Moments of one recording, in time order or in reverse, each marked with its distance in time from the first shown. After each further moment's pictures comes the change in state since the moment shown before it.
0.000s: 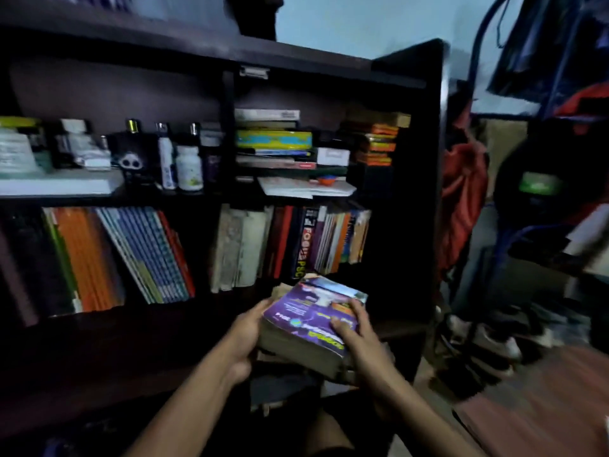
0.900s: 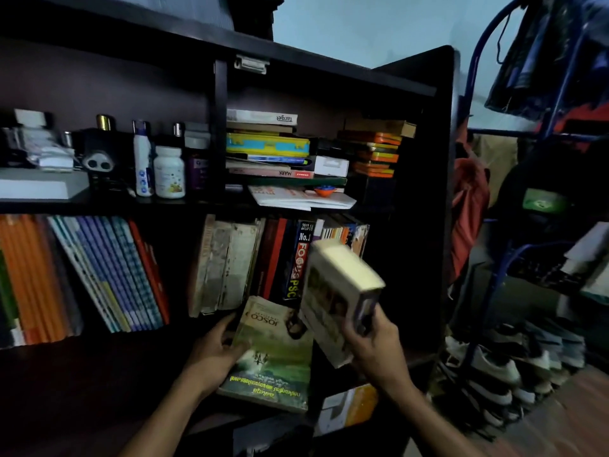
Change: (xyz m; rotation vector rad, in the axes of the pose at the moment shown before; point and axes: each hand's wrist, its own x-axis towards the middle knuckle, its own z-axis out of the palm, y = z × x) left_hand 0.097 -0.028 -0.075 0.519 0.160 0.356; right_hand 0.096 0.021 -0.031 -0.411 0.311 -0.596
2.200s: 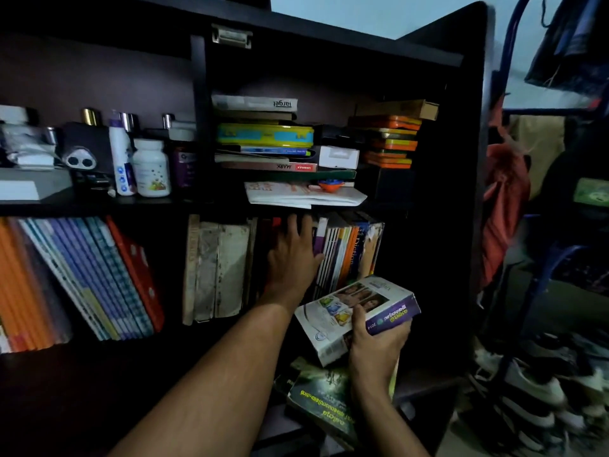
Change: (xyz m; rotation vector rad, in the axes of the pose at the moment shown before) left_hand 0.138 0.135 0.114 0.940 0.428 0.402; right_hand 0.043 0.061 0.069 0.259 0.519 0.453
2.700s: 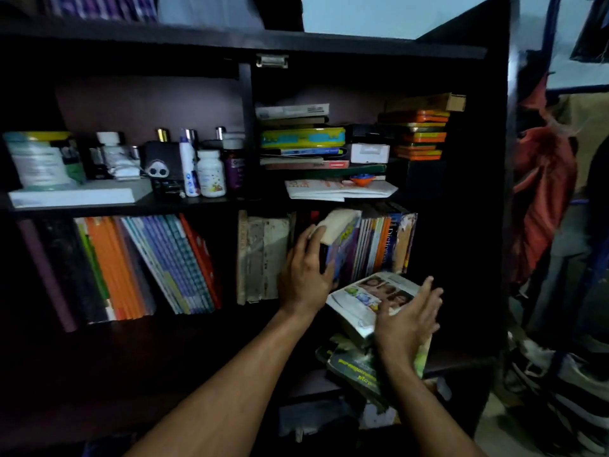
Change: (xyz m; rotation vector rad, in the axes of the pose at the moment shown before) left_hand -0.082 -0.036 -0.051 -0.310 0.256 0.045; right_hand -0.013 -0.017 -0.003 -0.446 -0.060 -0.230
